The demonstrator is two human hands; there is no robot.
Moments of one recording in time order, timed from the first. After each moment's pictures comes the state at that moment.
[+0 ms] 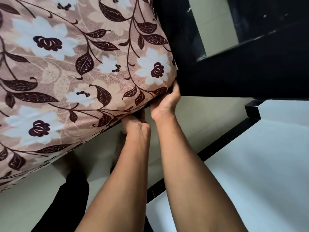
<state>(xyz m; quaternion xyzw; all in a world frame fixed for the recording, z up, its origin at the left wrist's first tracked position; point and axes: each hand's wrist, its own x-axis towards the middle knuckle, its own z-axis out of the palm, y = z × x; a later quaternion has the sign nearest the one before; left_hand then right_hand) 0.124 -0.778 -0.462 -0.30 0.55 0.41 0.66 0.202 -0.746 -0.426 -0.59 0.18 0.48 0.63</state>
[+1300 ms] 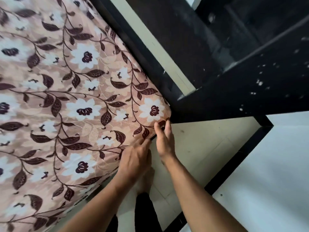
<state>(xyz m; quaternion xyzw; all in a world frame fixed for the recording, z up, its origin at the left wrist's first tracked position) 0.047 -0.757 -0.356 0.87 0.38 0.04 0.32 0.177 -0.782 -0.371 -0.82 -0.09 0.41 0.39</state>
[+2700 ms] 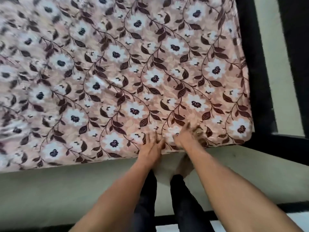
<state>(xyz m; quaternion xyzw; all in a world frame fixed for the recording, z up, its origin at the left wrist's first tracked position) -0.204 -0.763 -0.290 0.70 0.58 -0.25 0.34 -0.044 -0.692 -0.286 -0.72 -0.49 0.39 -0.30</state>
